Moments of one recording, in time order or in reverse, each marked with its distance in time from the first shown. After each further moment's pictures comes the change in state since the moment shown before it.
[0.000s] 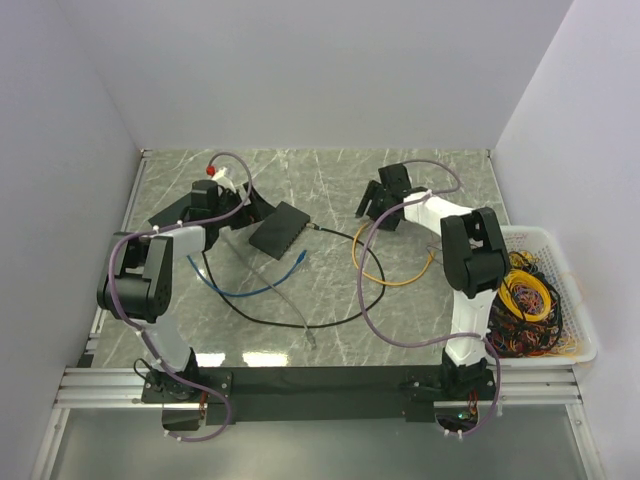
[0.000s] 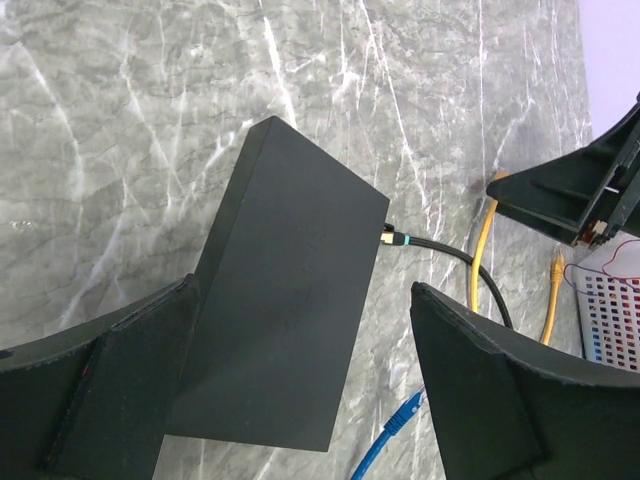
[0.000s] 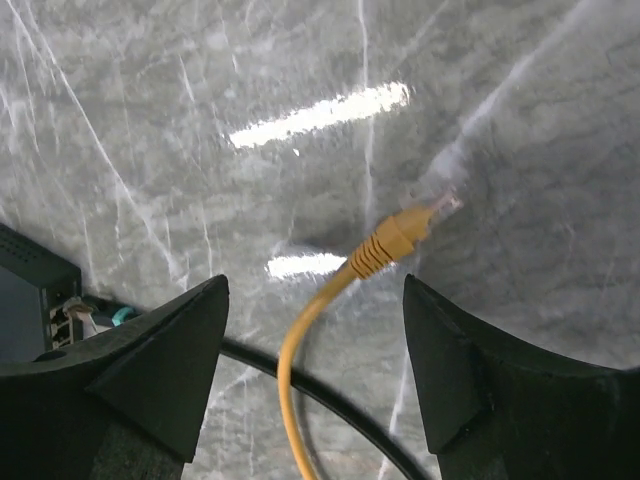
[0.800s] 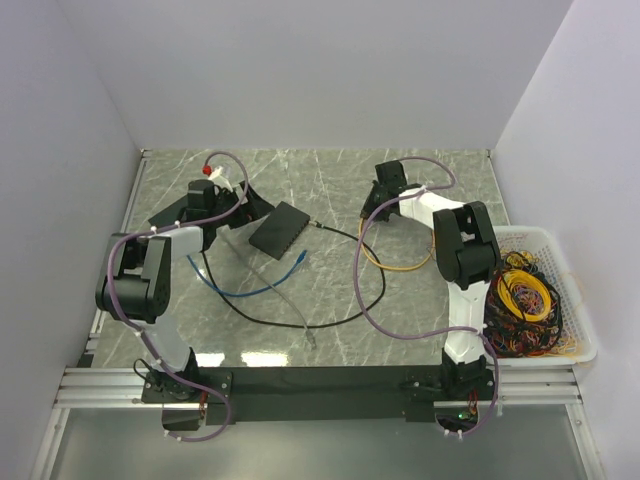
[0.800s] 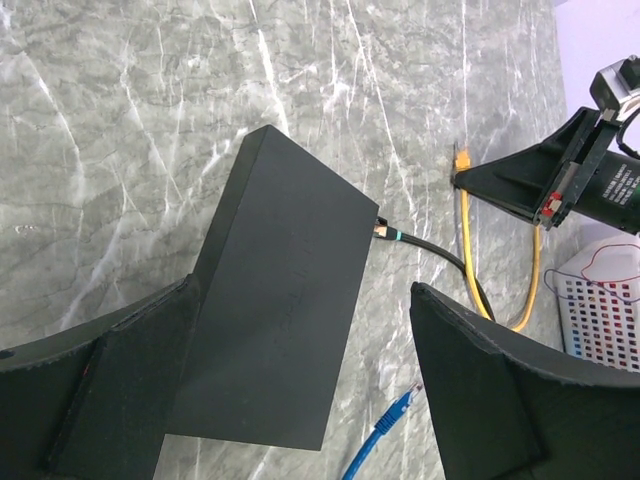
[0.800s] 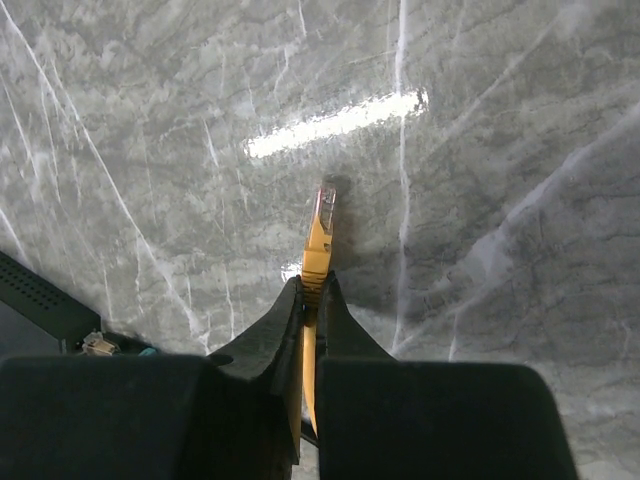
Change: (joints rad) left arm 0.020 -0.006 -0.010 0.029 0.027 -0.028; right arm 0.001 0.106 0.094 0.033 -0.014 0.014
